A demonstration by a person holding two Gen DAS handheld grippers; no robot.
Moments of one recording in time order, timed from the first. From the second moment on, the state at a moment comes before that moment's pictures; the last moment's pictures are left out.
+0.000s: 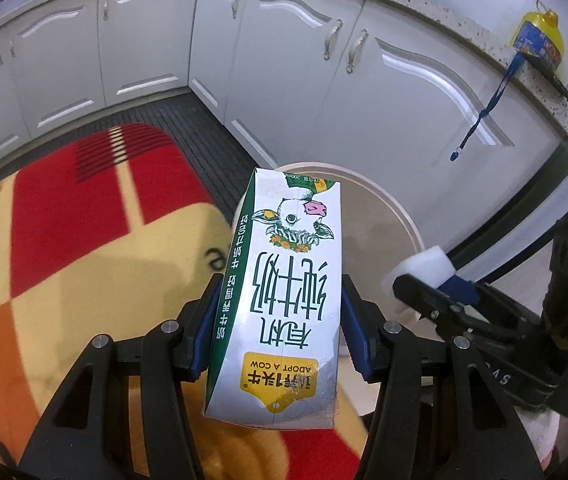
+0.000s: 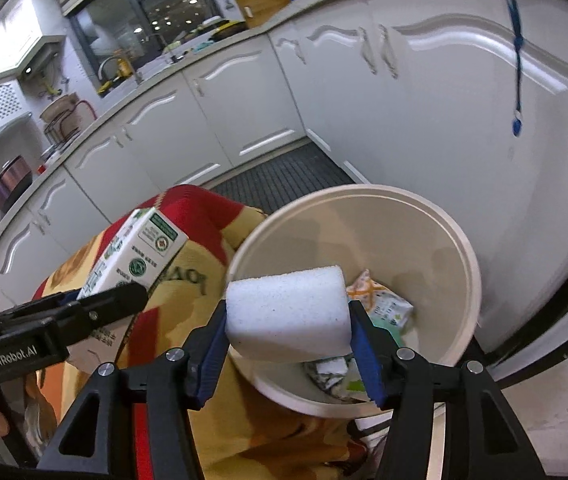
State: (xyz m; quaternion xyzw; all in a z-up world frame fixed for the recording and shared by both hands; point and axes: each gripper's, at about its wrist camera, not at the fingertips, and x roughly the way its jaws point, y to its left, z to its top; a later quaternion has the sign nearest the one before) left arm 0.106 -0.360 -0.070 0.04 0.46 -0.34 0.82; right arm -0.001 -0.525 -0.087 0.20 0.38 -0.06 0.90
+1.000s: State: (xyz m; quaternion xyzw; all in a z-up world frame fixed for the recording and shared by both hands) left arm 0.116 -0.391 -0.078 0.05 0.46 -0.36 0.81; right arm 0.000 -0.548 -0.108 0.22 0.40 -0.09 0.88
